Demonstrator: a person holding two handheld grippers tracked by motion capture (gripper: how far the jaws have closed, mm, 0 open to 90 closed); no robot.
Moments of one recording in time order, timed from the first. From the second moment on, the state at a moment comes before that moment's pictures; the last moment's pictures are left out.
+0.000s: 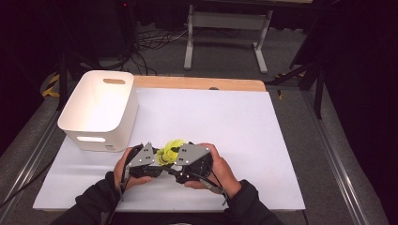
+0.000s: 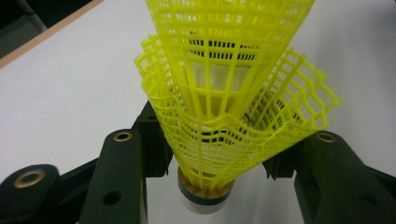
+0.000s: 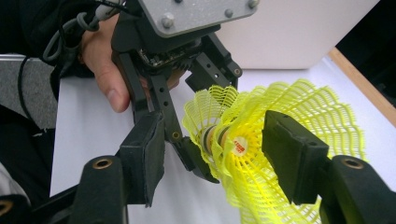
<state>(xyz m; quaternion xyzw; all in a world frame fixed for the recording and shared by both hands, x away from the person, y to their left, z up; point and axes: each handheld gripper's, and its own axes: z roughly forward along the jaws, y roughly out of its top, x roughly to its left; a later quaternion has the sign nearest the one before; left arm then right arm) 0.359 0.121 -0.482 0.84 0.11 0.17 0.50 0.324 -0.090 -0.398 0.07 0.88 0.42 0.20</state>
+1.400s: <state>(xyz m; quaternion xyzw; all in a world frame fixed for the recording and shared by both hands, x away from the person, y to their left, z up) 0.355 0.127 -0.481 0.84 0.11 0.16 0.51 0.311 -0.111 -0.383 0.08 0.85 0.44 0.27</state>
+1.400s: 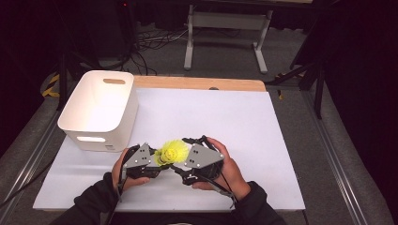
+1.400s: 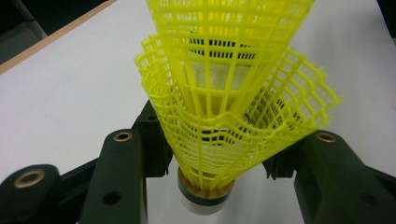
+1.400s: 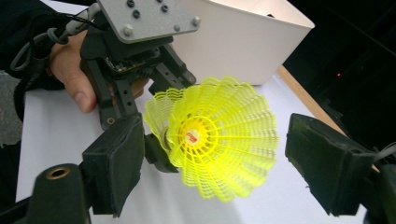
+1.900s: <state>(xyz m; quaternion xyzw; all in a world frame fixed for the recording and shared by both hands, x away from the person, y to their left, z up) 0.355 0.131 -0.481 0.83 0.11 0.16 0.52 0.313 -0.154 -0.389 0.12 0.84 0.44 0.29</state>
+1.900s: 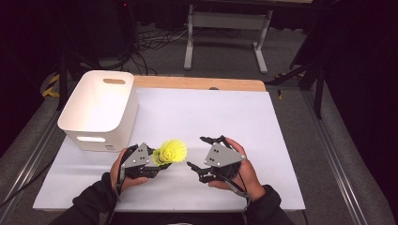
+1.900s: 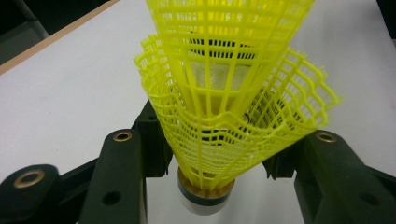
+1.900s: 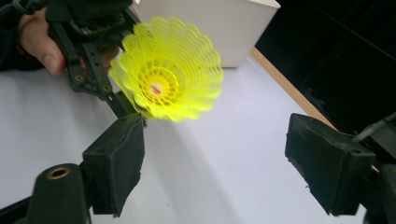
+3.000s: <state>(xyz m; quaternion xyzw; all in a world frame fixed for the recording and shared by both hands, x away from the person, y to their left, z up) 0.353 0.138 -0.476 0.82 0.12 0.17 0.53 0.317 -0.213 -0.441 0.19 0.82 0.44 0.31</state>
